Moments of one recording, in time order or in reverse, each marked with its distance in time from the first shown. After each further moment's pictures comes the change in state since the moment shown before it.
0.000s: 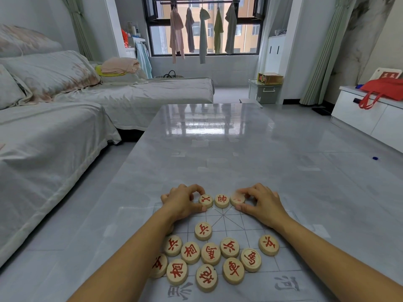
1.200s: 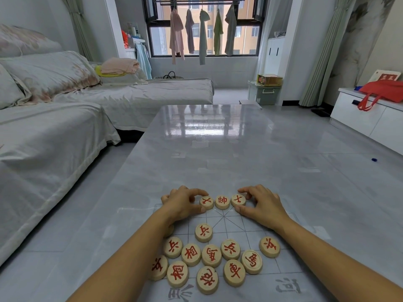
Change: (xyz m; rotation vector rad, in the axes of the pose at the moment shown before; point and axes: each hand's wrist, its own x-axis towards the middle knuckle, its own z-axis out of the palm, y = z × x) left_hand -0.001 -0.003 -0.002 0.021 -0.037 0.027; right_hand -0.001 -0.003 0.000 -0.011 0.020 0.018
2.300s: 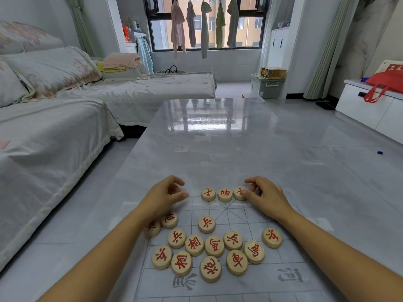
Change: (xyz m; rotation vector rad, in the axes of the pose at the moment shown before) left_hand -0.038 -0.027 -0.025 -0.376 0.139 0.006; right_hand -0.002 -0.006 -0.006 0.150 0.016 0.060
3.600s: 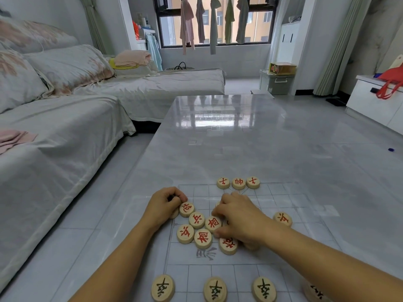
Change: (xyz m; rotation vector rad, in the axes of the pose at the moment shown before) left_hand -0.053 -0.043 -0.009 -0.206 0.143 -0.023; right_hand -0.075 -0.121 0.029 -0.477 -0.414 -0.374
